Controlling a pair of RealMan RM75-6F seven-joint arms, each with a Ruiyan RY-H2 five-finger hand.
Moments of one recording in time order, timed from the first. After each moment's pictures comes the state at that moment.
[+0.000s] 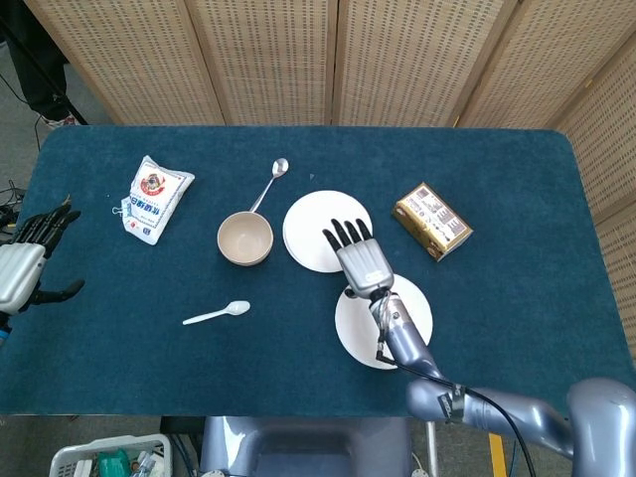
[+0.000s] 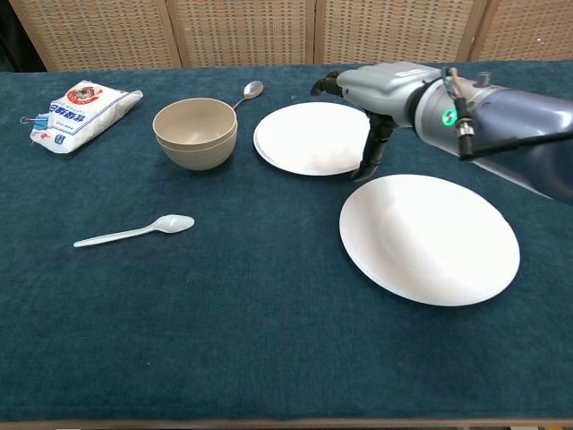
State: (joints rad) left arm -0.41 -0.90 -0.08 -1.62 1.38 1.15 -0.30; right arm 0.85 -1.70 0.40 -1.50 -0.79 0.95 -0.88
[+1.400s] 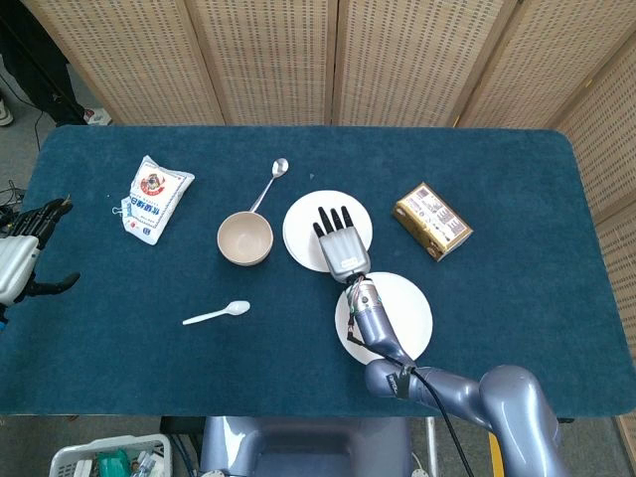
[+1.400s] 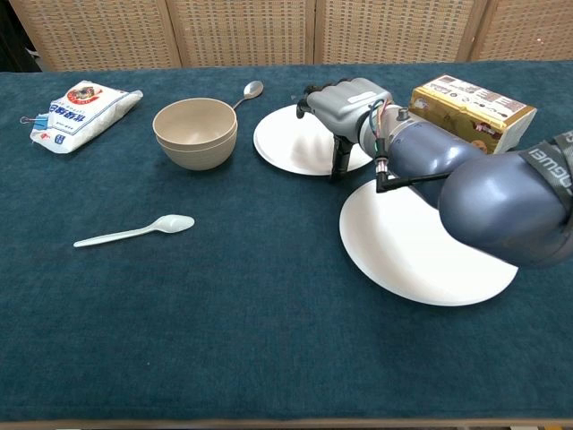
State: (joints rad) left arm -0.41 -0.90 -0.12 -1.59 1.35 1.08 -0.34; right arm 1.06 -1.95 0.31 -1.01 -0.79 0.96 -0.77
